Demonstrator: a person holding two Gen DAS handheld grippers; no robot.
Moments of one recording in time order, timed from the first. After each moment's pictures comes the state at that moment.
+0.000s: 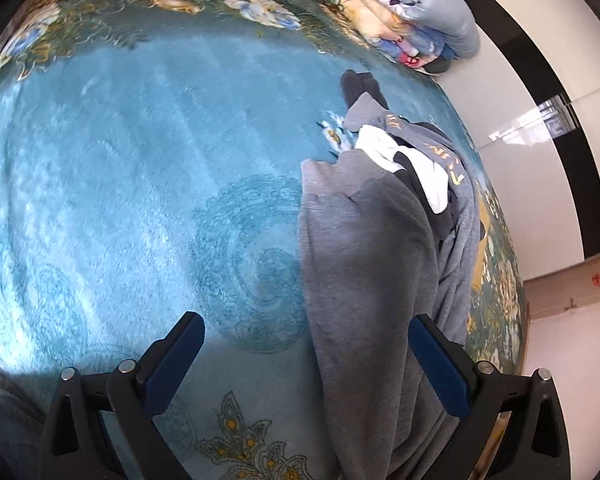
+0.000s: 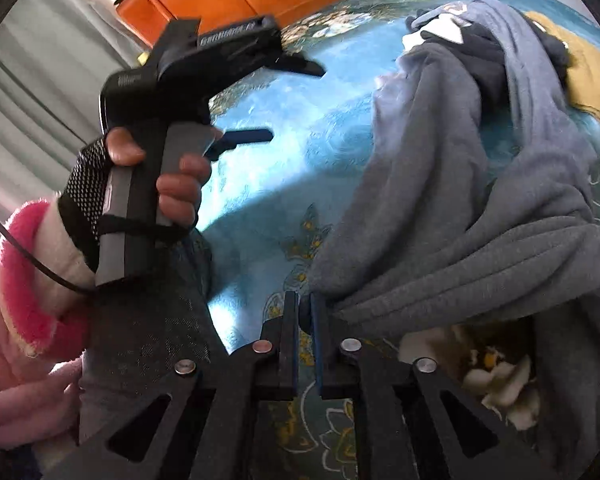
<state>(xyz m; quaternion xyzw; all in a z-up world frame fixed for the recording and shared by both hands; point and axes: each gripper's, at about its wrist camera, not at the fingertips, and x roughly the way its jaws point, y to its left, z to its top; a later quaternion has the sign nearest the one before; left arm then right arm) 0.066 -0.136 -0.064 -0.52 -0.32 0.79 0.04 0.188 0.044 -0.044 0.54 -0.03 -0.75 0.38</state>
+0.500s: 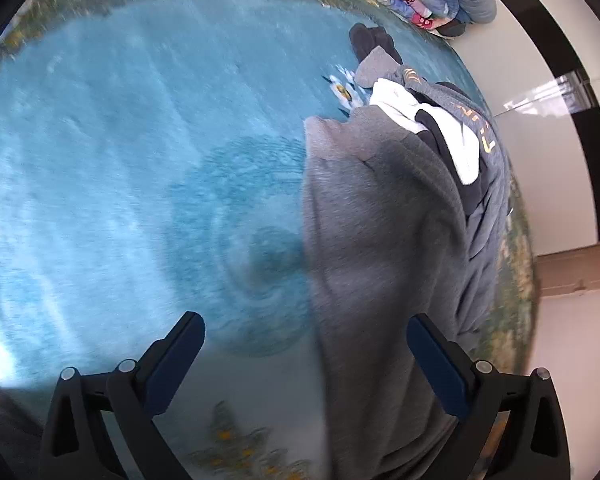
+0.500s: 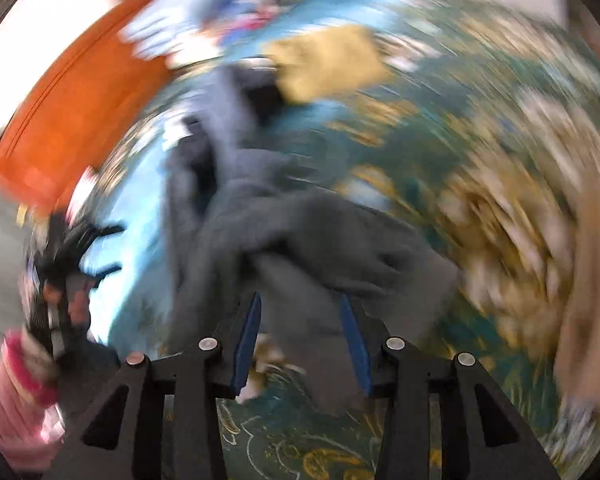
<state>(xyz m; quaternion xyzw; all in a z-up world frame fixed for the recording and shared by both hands) 0.027 -0.117 -0.099 -0.58 -0.31 0.75 0.06 0.181 0.264 -0.025 0.53 -0.23 -0.81 0.08</state>
